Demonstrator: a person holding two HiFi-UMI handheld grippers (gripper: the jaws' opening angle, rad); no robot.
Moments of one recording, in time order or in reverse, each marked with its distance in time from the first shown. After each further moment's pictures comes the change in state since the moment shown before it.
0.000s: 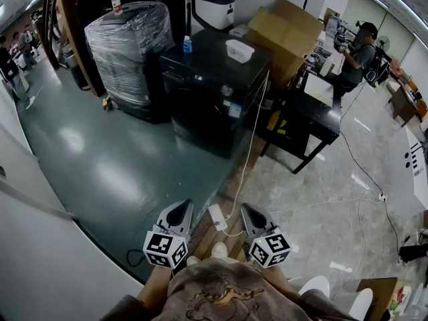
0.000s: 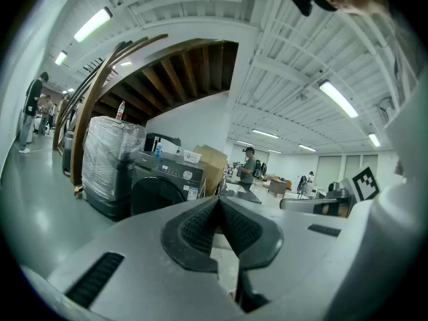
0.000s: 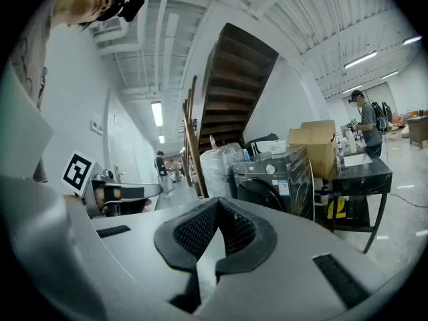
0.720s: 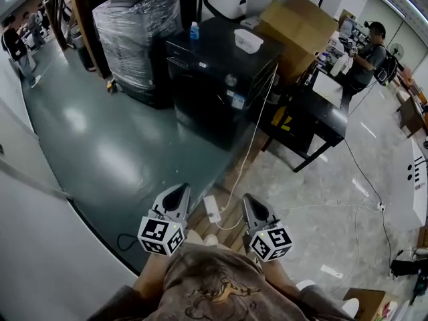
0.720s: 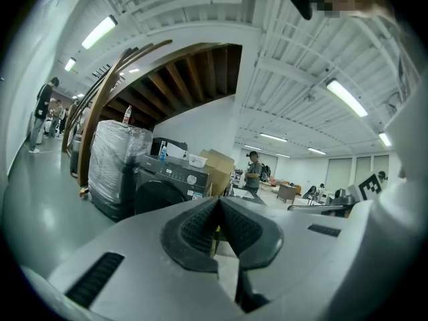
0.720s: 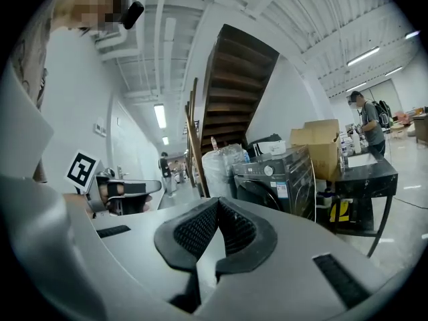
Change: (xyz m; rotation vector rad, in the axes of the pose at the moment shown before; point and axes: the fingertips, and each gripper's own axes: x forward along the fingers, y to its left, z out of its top) left arm 0.033 -0.008 0.009 -0.006 -0.051 0.069; right arm 0.002 -0.044 0.008 -0.002 -0.018 0.044
